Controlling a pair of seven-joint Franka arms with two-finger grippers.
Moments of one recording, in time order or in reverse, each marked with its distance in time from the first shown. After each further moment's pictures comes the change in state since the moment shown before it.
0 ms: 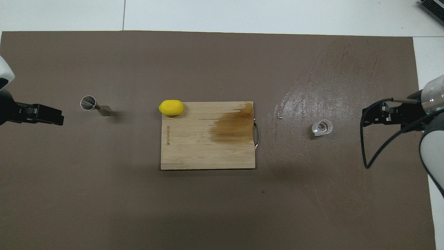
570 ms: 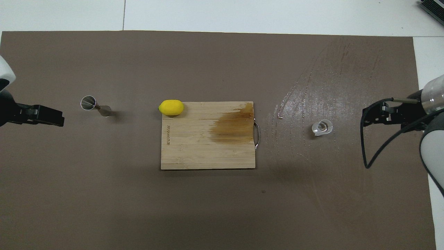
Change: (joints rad) left arm 0.000 -0.001 -0.001 -0.002 0.000 -0.010 0.000; right arm 0.000 0.000 0.000 0.000 0.000 0.000 0.000
